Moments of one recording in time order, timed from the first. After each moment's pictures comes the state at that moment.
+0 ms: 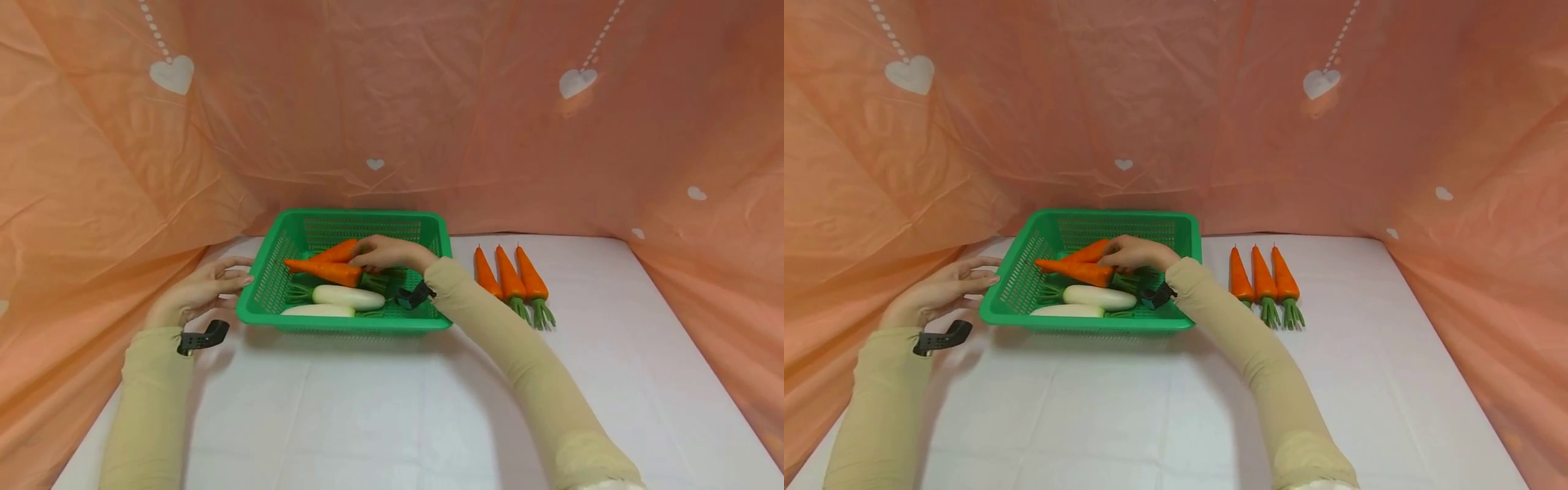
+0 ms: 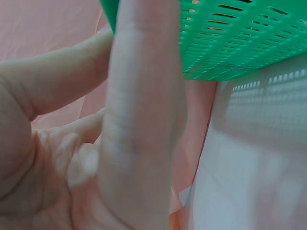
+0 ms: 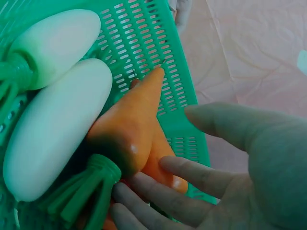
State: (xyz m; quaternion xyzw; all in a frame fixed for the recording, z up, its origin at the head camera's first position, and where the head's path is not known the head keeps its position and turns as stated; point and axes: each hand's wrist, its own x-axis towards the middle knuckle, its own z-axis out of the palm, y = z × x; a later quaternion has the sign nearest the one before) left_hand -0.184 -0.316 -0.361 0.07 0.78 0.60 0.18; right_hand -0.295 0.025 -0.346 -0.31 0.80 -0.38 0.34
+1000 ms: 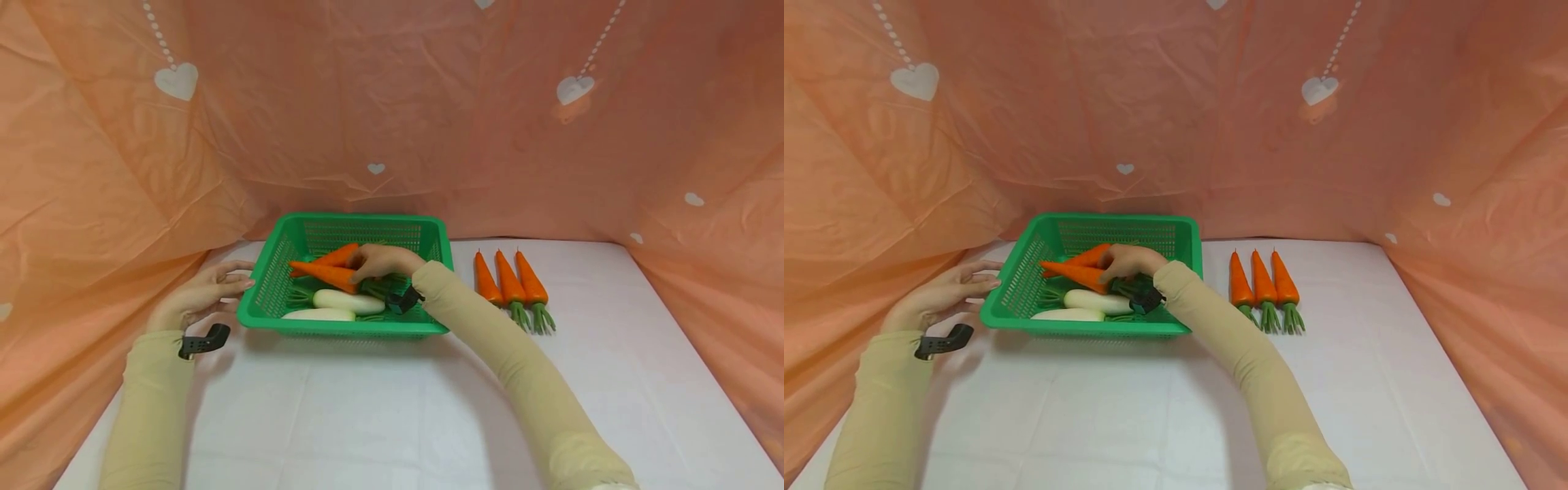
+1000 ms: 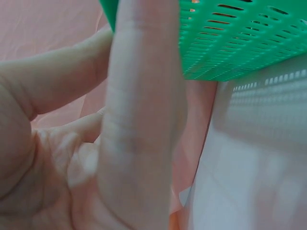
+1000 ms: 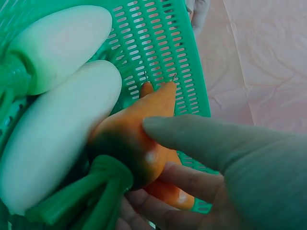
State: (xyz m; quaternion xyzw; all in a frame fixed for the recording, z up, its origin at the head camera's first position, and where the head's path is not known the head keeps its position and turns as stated) left_hand -0.183 -0.314 -0.362 0.05 0.79 0.59 0.18; right_hand -0.295 0.010 -0.345 -0.34 0.84 -0.28 0.33
